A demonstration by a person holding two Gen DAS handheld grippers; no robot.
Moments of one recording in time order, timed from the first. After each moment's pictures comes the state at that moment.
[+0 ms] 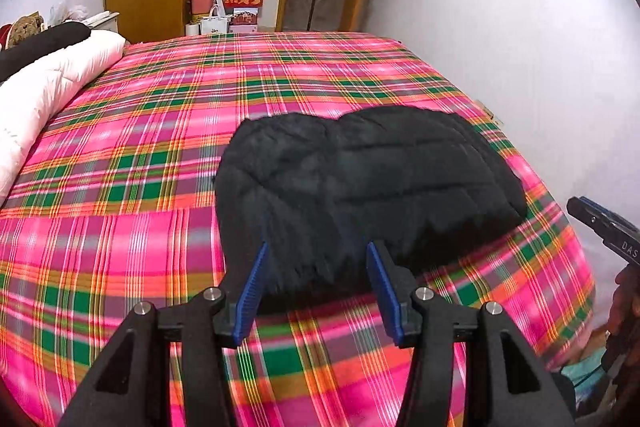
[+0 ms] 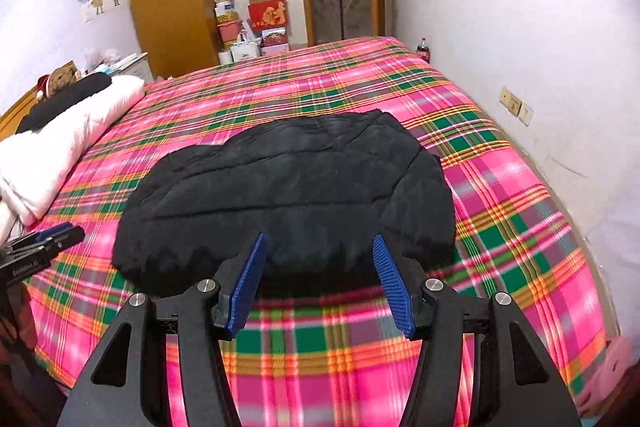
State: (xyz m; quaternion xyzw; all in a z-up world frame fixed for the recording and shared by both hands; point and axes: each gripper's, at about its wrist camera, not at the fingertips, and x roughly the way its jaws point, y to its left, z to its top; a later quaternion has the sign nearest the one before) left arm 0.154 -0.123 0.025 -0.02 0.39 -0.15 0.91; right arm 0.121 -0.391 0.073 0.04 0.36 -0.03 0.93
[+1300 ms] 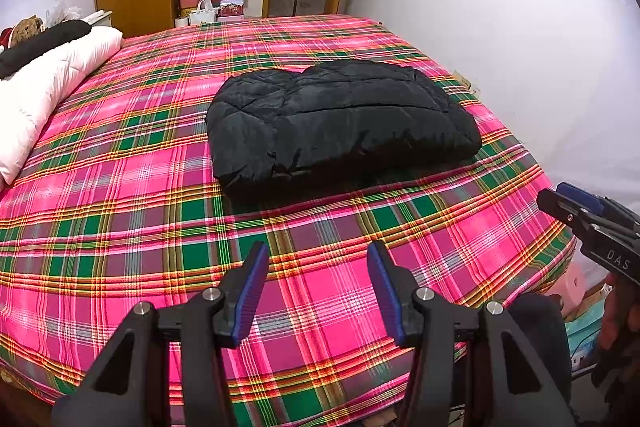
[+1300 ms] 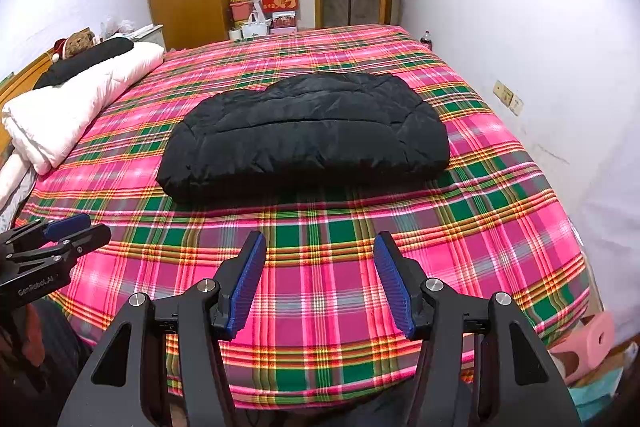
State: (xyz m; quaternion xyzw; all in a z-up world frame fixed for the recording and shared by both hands) left arm 0.026 -0.135 0.023 0.00 0.40 -0.17 0.90; right arm 0.011 -0.333 0.064 0.01 0.39 -0.03 0.92
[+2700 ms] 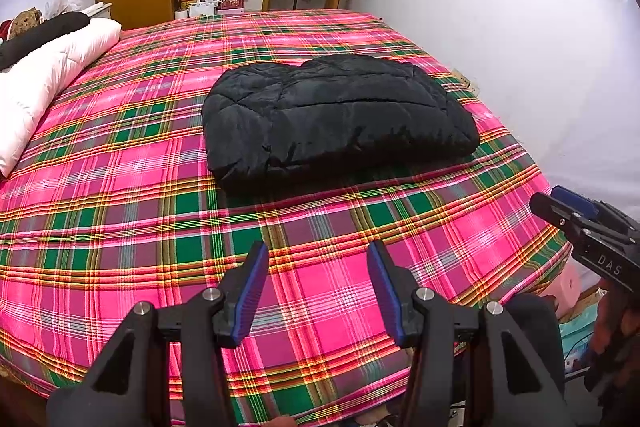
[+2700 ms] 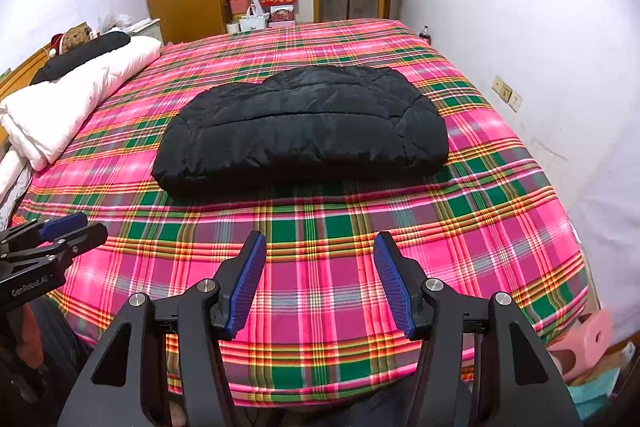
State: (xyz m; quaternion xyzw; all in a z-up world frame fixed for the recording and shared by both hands) left arm 0.026 -0.139 0.021 -0.01 0.42 -0.17 0.89; right arm 0.013 -0.336 0.060 0.01 0.40 -0.04 0.92
